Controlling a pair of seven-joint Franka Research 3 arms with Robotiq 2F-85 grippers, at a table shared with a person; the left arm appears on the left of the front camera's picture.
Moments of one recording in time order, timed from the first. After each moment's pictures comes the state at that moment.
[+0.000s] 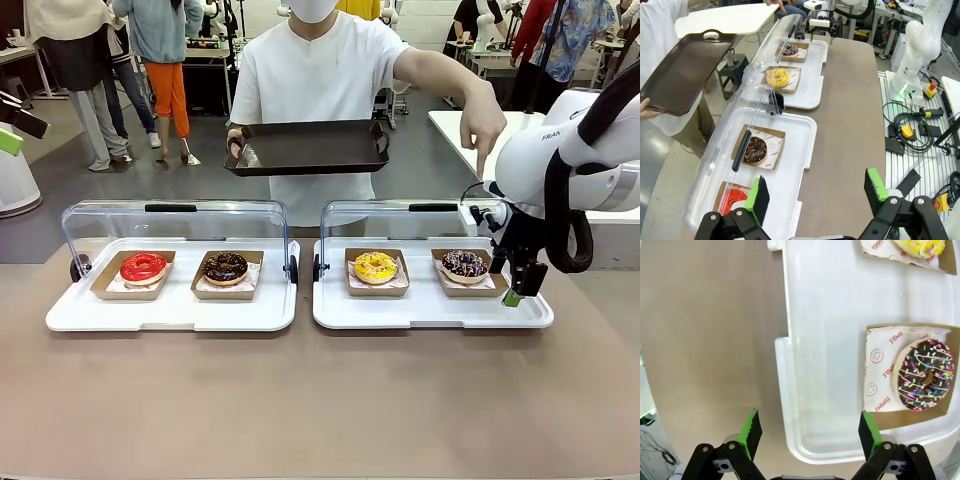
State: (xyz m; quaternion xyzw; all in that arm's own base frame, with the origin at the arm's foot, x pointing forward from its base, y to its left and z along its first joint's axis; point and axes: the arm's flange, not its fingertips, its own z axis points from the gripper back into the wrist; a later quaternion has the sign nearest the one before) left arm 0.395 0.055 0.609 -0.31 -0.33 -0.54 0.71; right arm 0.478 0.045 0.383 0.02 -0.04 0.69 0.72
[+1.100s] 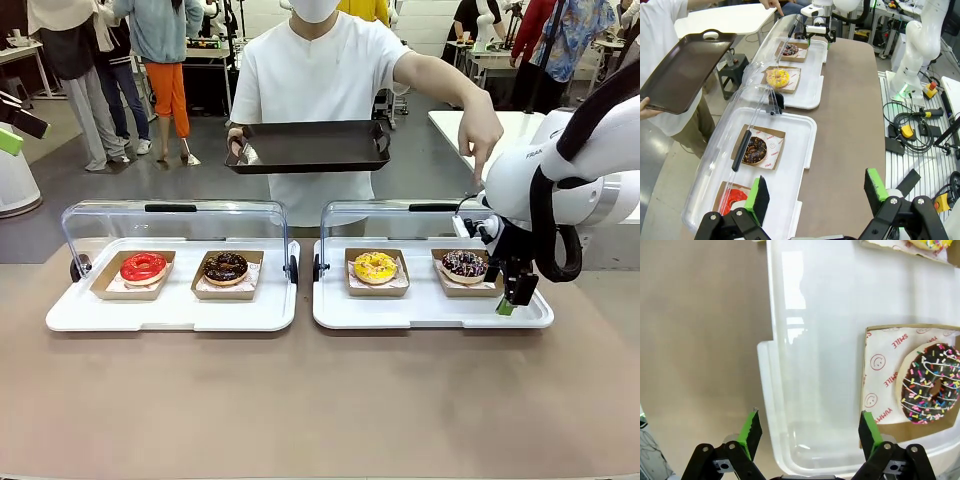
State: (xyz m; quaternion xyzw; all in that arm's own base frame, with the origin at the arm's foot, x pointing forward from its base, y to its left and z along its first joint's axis) left arm 0.395 0.055 0.609 -0.31 -0.33 -0.54 0.71; right arm 0.492 0.045 0.351 0.02 -0.04 0.69 0.72
